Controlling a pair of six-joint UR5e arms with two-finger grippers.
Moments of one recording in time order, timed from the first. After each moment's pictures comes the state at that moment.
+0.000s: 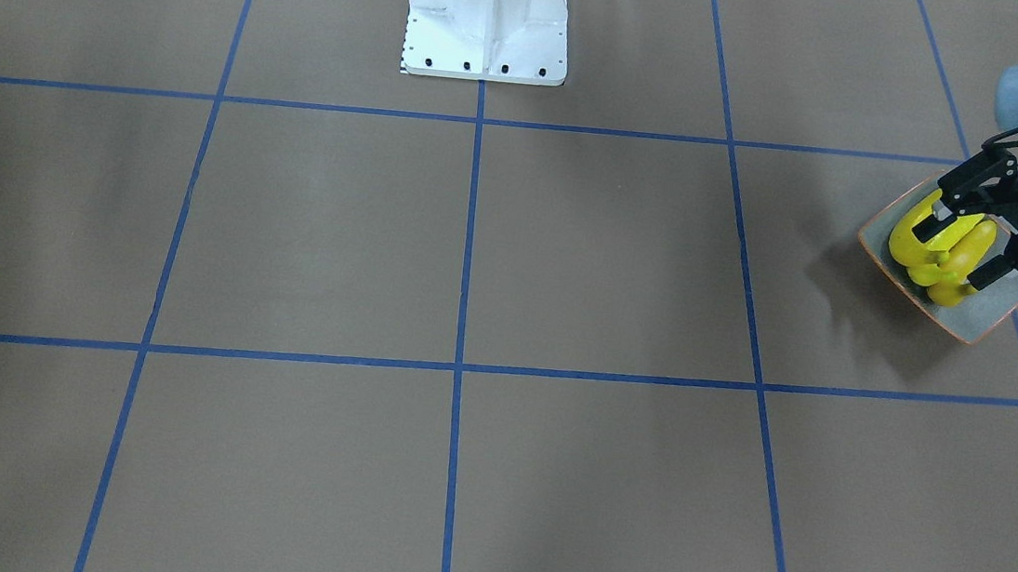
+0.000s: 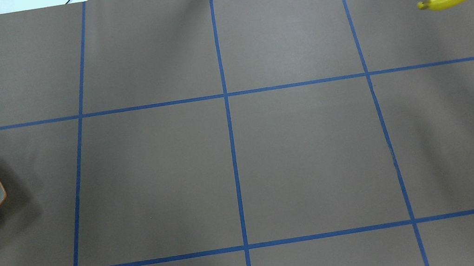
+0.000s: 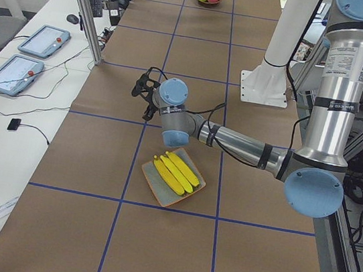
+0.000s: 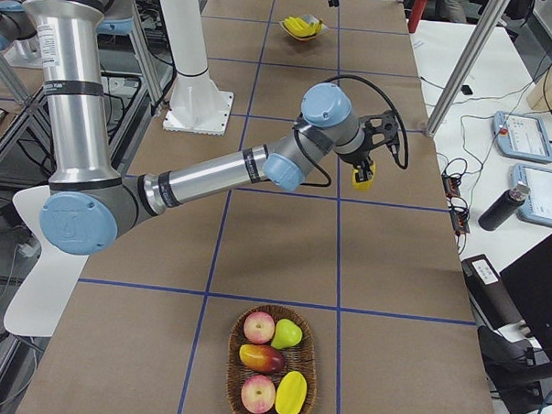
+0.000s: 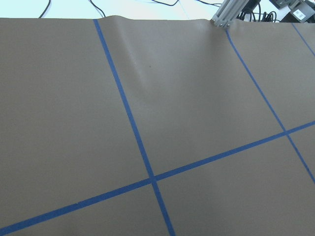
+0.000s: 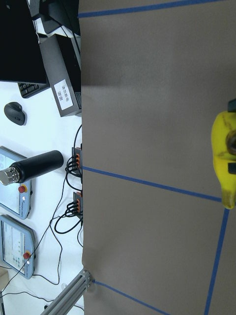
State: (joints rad) left arm -1.22 -1.64 -1.72 -2.66 -2.38 -0.98; right arm 1.49 -1.43 1.84 -0.98 2.47 0.76
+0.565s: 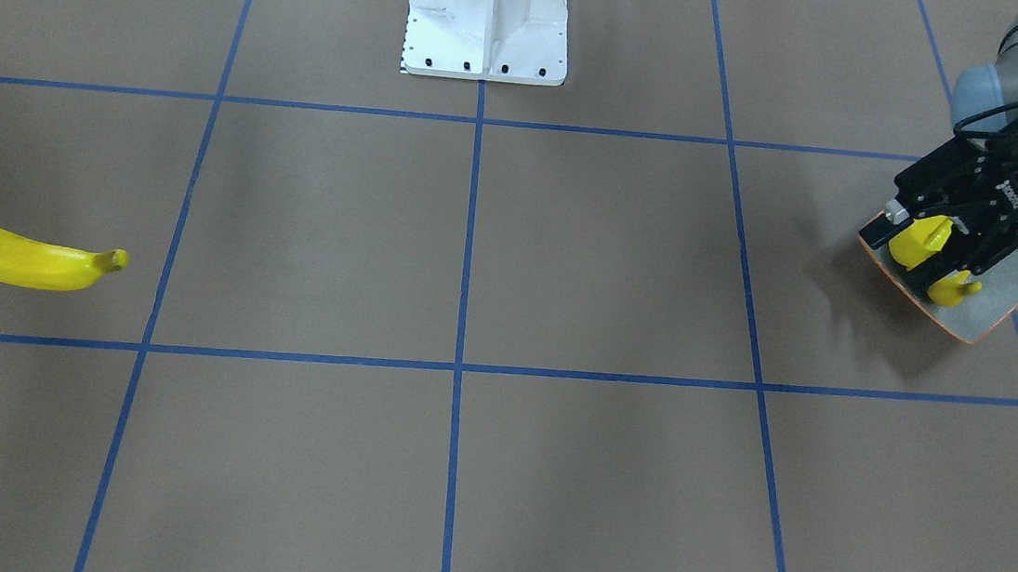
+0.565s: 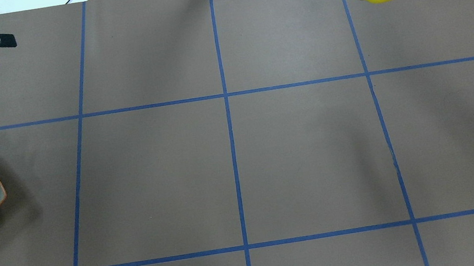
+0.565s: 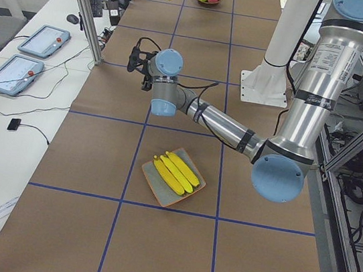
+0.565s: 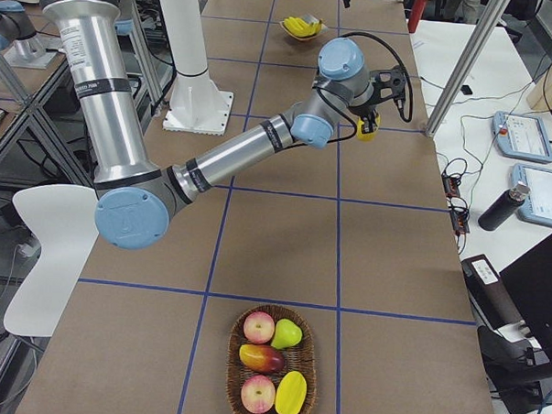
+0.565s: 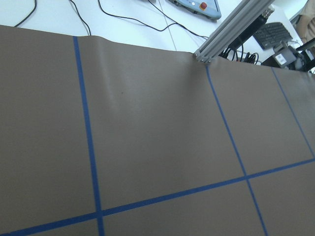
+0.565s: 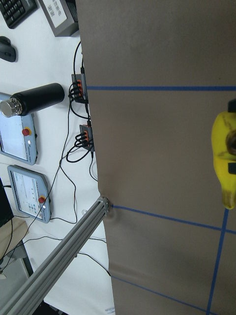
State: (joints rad) left arm -1.15 -1.82 -1.74 -2.66 -2.27 -1.40; right arm 1.37 -1.28 1.87 -0.98 2.44 1.01
